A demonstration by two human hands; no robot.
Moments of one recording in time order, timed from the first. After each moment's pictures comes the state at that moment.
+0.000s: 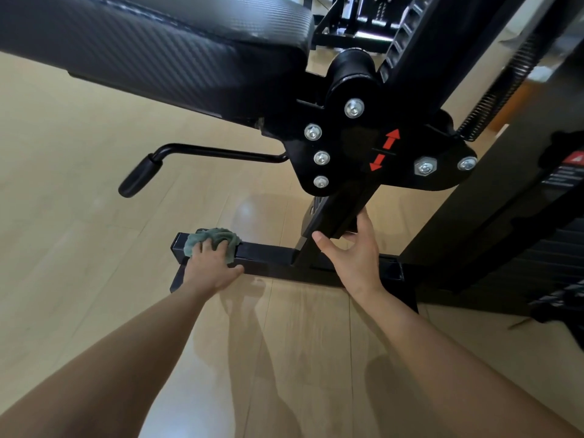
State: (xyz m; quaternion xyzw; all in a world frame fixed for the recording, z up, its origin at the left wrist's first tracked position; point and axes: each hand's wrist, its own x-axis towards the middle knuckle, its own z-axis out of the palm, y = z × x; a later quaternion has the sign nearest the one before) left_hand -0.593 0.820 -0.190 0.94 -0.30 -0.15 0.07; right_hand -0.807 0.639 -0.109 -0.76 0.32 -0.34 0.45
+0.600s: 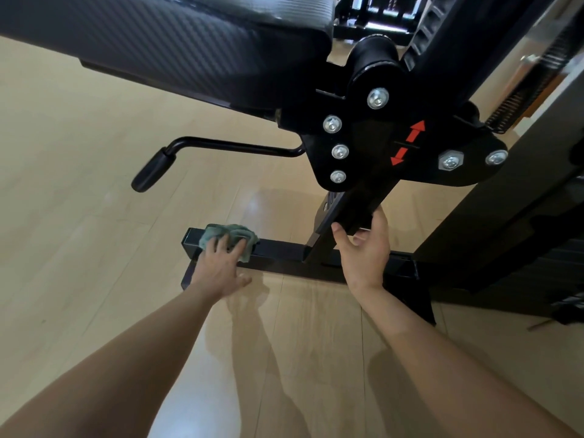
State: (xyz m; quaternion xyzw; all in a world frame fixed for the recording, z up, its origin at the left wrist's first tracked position) left_hand -0.591 0.832 -0.203 0.91 -0.39 -0.10 -0.01; right_hand -0.788 0.645 -0.127 -0.72 0.36 -0.42 0.42
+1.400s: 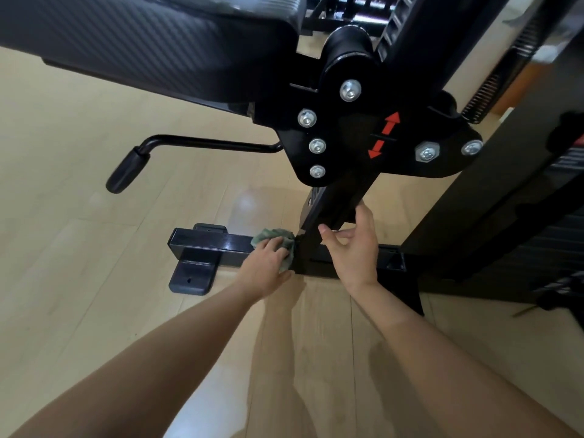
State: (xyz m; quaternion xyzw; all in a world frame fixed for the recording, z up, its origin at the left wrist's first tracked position) left_hand -0.655 0.757 -0.200 0.83 -0.54 -0.08 0.09; right_hand -0.804 0.636 -0.124 -0.77 0.34 -0.37 0.39
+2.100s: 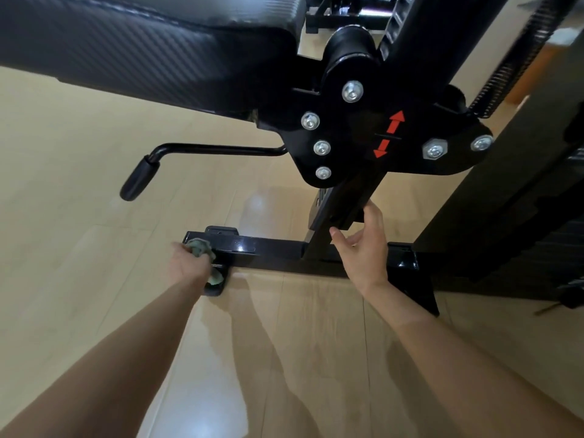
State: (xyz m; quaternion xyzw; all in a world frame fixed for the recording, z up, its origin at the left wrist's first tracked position) left_hand -0.570 0.847 -0.194 0.93 0.04 -0.12 0.35; right_hand -0.806 0.635 -0.125 -0.78 0.32 -0.37 0.40
